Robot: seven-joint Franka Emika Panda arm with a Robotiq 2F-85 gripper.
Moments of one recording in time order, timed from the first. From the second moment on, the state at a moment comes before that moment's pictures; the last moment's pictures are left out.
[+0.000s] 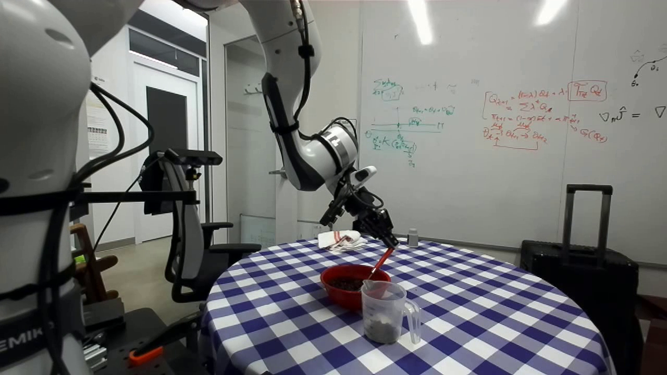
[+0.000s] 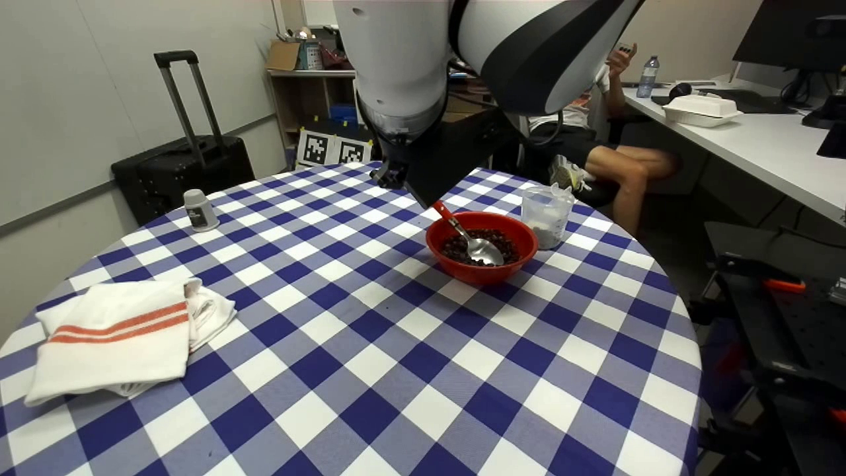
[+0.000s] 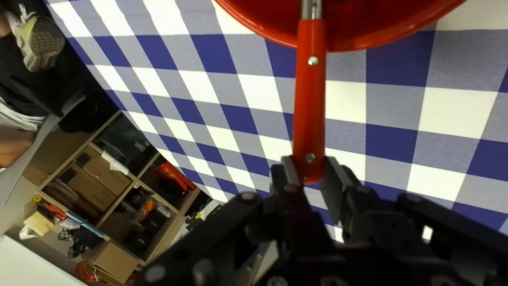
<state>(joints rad) 0.18 0.53 -0.07 -1.97 -1.15 2.41 1.45</state>
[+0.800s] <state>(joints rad) 0.16 0.56 -0.03 -1.93 -1.10 2.42 1.45</state>
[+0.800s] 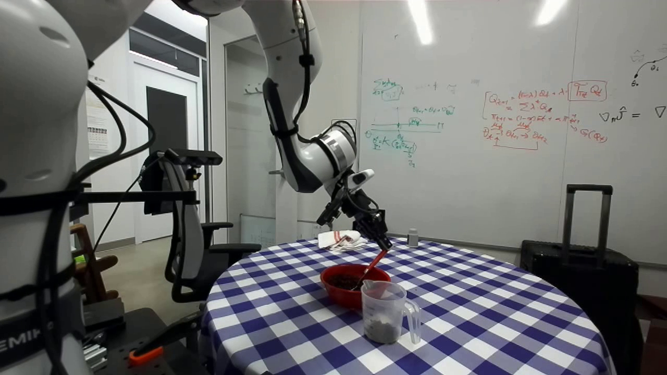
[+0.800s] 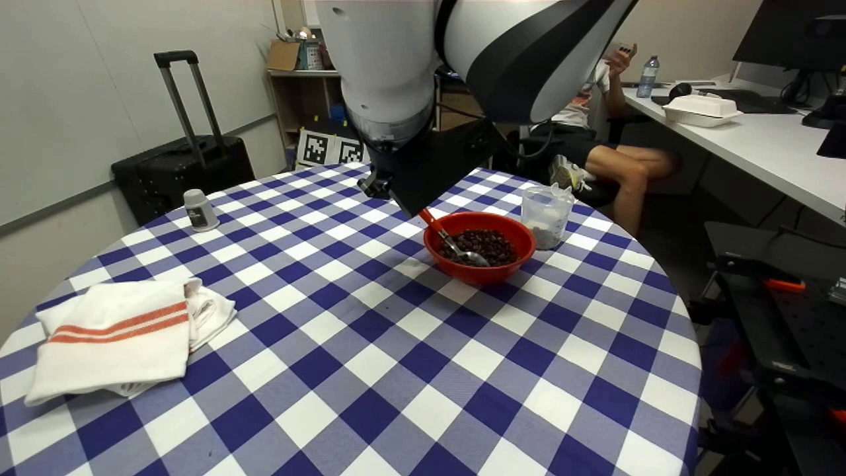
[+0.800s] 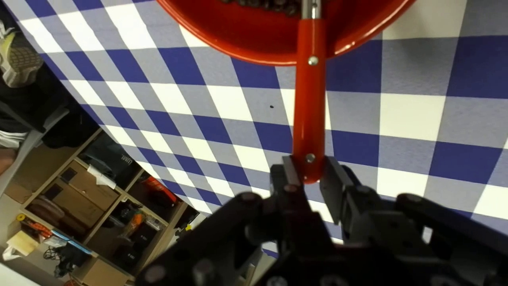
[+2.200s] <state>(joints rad) 0.08 0.55 -0.07 -1.94 -1.00 2.51 1.37</state>
